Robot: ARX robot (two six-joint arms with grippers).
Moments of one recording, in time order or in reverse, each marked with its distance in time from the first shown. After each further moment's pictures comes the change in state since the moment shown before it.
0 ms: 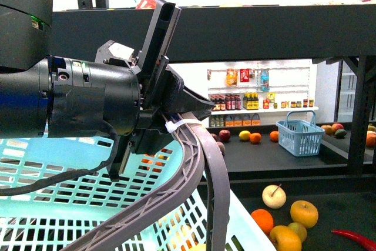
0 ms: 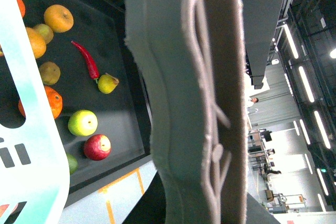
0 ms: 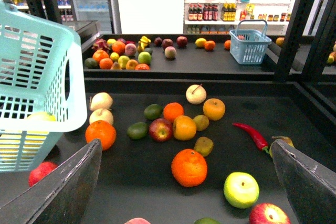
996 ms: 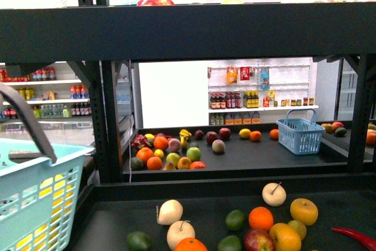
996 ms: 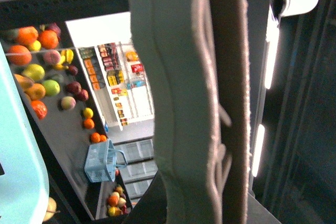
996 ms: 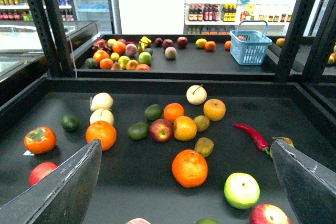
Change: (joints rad) left arm 0.590 0.099 -0.150 0.644 -0.332 -0.488; right arm 0.000 -0.001 0.000 0.000 0.000 0.000
